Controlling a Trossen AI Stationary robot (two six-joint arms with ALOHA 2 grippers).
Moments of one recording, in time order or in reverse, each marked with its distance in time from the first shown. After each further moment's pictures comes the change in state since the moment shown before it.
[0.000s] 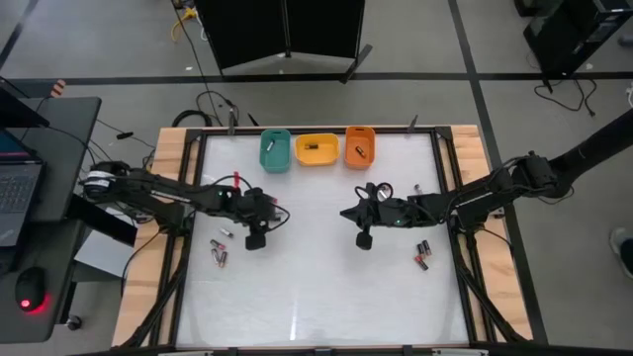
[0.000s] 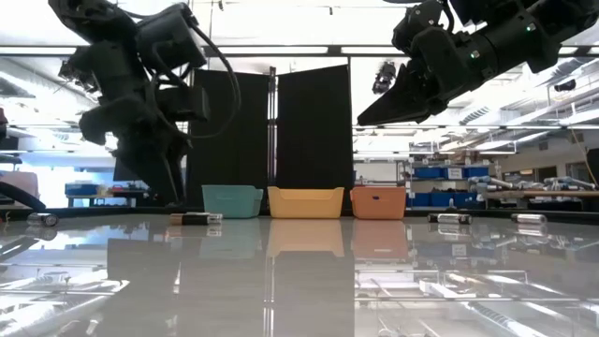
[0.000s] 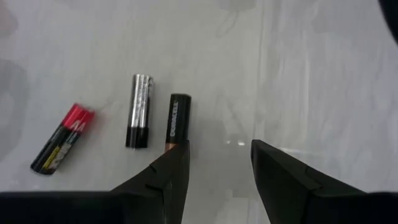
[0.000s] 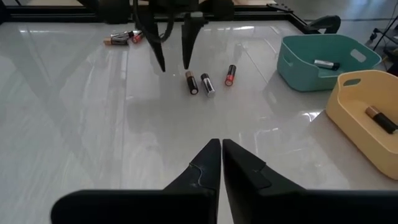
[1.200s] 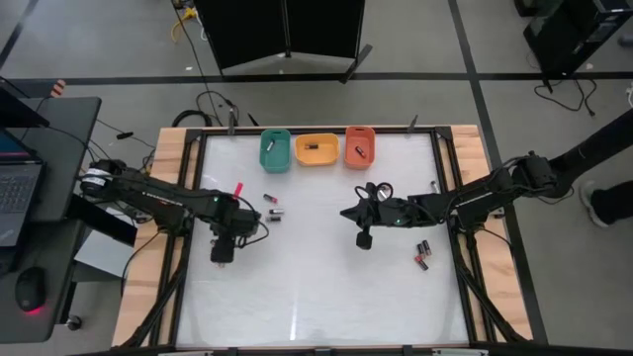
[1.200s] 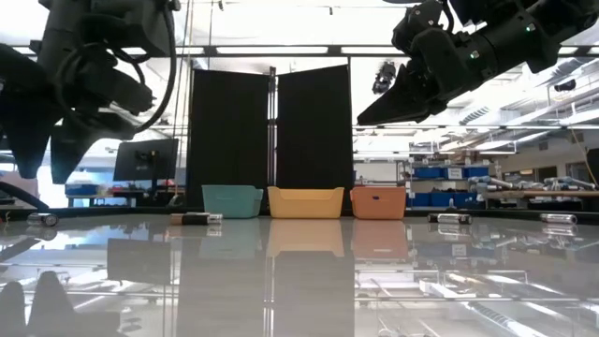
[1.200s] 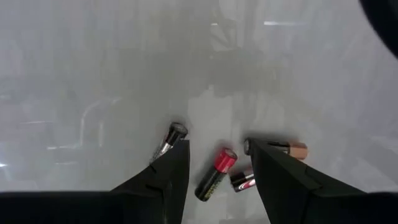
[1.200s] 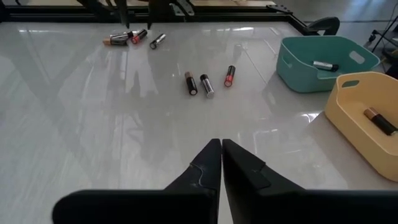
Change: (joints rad) left arm -0.159 -0.039 0.166 -0.710 0.135 -0.048; right arm -0.002 0.000 0.000 0.001 0.000 -0.007
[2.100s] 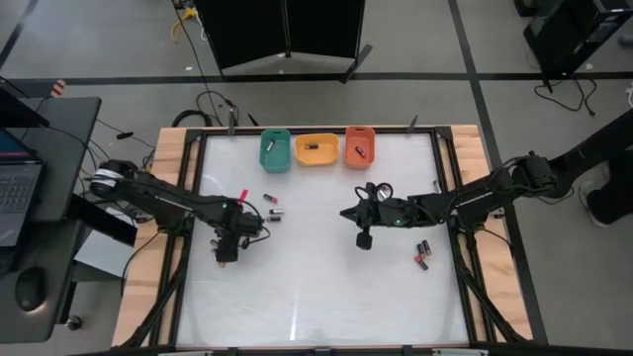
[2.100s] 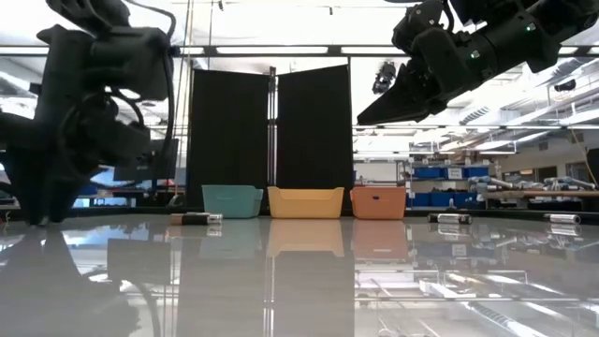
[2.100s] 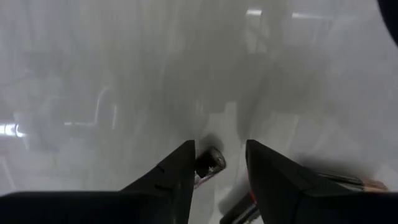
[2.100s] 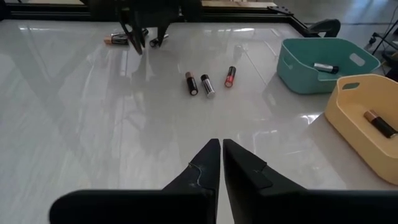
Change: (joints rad) left arm 0.012 0.108 -0.113 0.143 -0.078 -0.059; right arm 0.002 0.000 0.000 0.002 0.000 -0.015
